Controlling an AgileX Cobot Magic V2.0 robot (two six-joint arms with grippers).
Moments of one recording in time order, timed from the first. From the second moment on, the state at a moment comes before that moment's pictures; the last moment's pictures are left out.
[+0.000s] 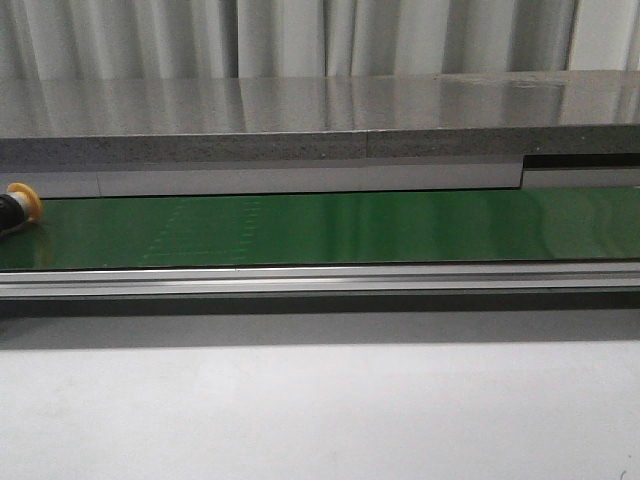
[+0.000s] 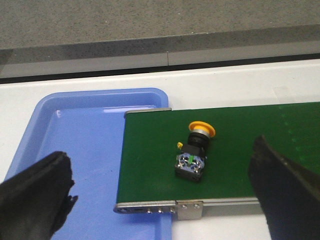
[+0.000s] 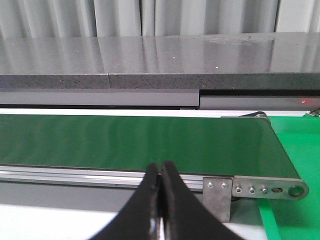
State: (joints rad) left arm 0.09 0.79 -0.77 -0.14 0.53 0.23; right arm 0.09 -0.01 0.03 0.03 0.09 0.04
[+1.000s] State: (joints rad) left arm 0.06 0.16 -0.29 -0.20 0.35 0.23; right arm 0.09 -0.01 0.03 0.03 0.09 0.04
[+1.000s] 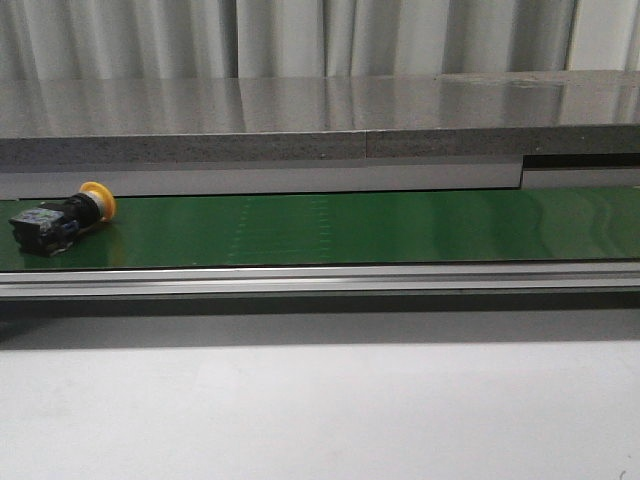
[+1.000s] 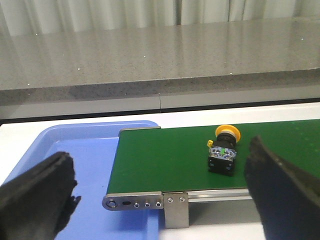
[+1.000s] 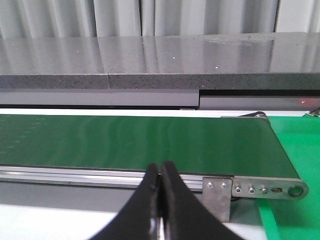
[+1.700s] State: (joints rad) left arm 0.06 0.16 -0.29 -0.20 0.32 0.23; right arm 0.09 -0.01 0.03 0.03 0.08 0.04
